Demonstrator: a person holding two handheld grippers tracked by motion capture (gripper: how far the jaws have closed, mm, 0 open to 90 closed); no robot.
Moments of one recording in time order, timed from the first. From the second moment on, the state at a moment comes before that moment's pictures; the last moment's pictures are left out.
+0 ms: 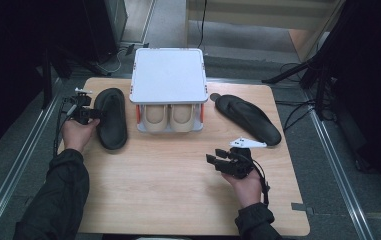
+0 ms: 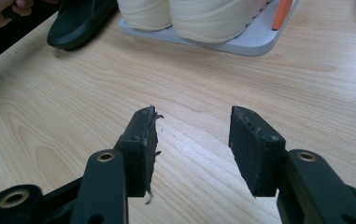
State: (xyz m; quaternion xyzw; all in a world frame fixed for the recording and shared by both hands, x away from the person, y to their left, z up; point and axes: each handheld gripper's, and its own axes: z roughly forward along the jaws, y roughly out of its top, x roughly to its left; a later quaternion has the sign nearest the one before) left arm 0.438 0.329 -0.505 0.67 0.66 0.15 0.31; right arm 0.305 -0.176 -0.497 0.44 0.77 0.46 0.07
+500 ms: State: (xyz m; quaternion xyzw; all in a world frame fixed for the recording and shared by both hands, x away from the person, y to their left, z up) left arm 0.424 0.330 -0.485 0.67 0.64 0.14 0.34; right arm 0.308 -0.177 -0.495 0.43 0.77 0.46 0.07
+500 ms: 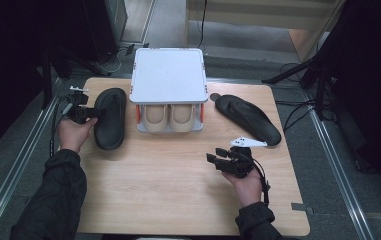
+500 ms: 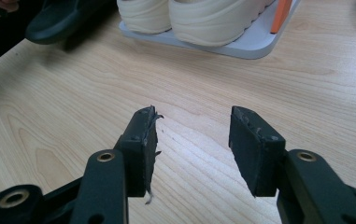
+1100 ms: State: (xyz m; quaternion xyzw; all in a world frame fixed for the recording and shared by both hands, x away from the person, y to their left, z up) left arm 0.386 0.333 -0.469 0.68 0.64 0.14 0.34; right arm 0.318 -0.170 -0.493 0.42 0.78 0.46 0.08
